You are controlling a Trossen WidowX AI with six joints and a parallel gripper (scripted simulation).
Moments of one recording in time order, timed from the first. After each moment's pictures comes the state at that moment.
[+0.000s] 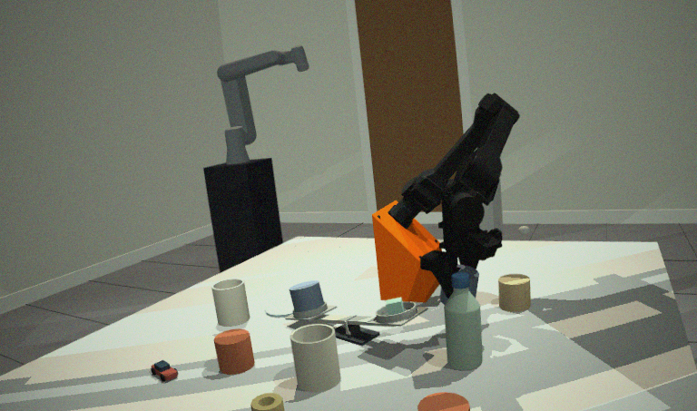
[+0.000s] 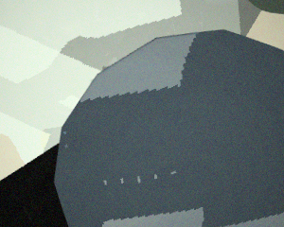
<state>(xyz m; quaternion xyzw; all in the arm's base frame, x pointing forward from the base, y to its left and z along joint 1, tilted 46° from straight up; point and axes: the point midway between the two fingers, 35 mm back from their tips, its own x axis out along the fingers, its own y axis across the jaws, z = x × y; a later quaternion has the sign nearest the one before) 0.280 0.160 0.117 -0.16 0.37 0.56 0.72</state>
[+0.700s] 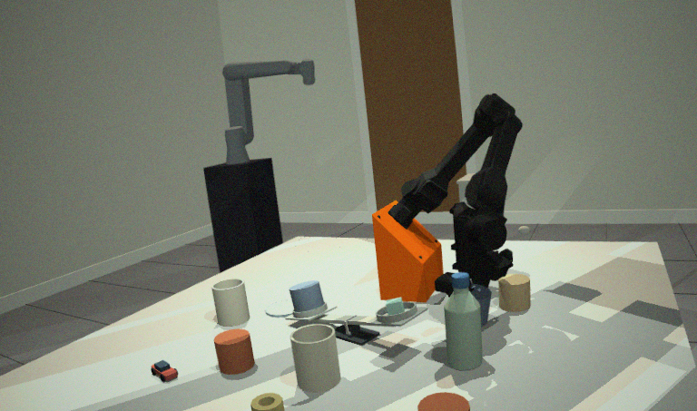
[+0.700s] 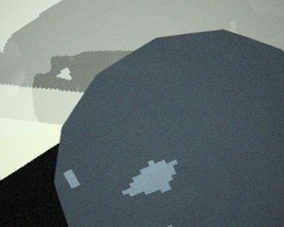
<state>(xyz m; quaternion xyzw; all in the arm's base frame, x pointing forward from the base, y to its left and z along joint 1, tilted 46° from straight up) 0.257 0.213 0.094 -0.14 0.36 0.57 0.72</state>
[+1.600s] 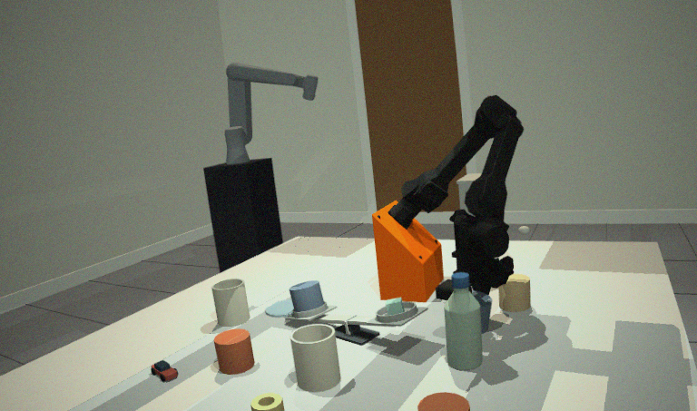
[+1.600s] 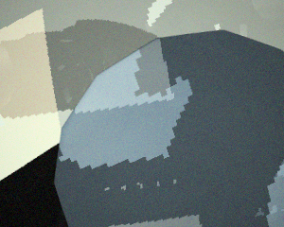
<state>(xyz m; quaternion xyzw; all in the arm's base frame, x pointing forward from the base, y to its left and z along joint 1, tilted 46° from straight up) 0.260 0.225 0.084 -0.14 0.36 0.57 0.73</state>
